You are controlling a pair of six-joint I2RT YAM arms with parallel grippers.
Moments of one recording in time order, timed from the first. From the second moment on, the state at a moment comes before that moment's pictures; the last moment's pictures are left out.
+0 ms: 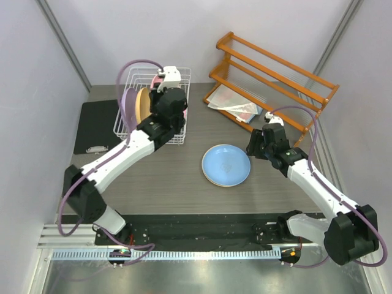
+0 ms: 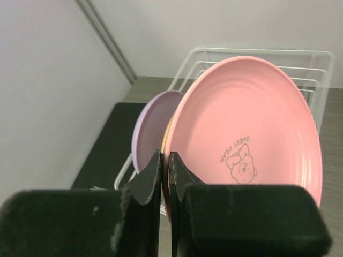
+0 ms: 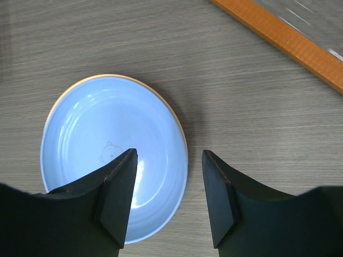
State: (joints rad) left arm -0.71 1.58 1.41 0.03 -1.20 0.21; right arm 0.33 1.12 0.78 -0.40 0.13 0.43
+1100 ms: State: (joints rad) left arm -0.72 1.34 1.10 -0.36 -0.37 -0.58; right arm 0.33 1.14 0.79 -0.13 -0.28 0.58
